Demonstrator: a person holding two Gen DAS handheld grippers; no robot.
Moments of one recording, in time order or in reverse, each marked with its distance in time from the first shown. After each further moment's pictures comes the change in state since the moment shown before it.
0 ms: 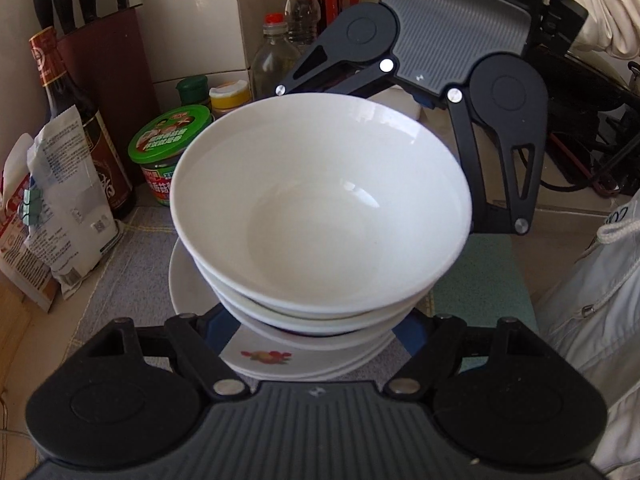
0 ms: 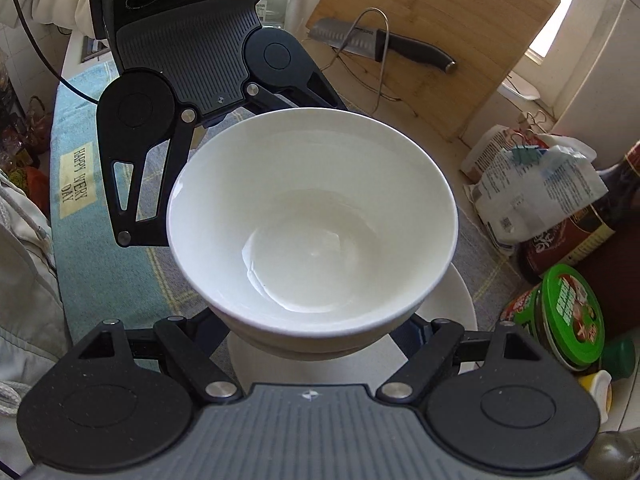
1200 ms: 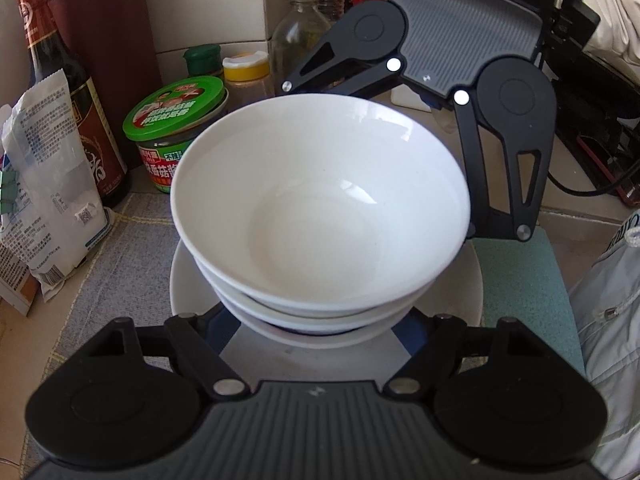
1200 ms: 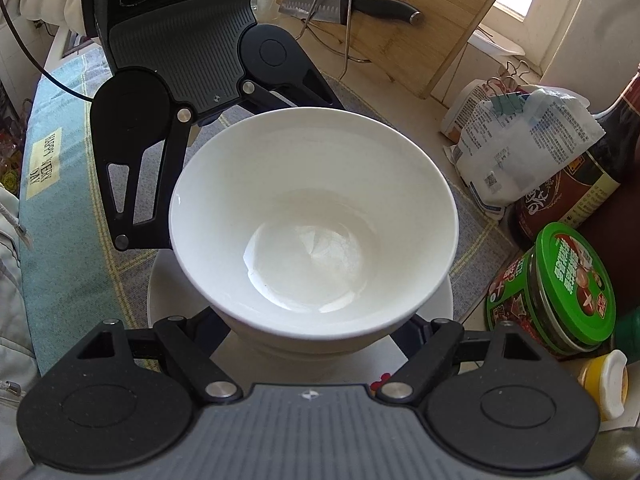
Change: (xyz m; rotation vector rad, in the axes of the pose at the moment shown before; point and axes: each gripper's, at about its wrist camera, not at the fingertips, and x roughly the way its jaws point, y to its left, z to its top) left arm 0.040 0.035 0.000 -0.036 0.026 -0.014; right arm 0.023 -0.037 -0.019 0.032 0.016 0.021
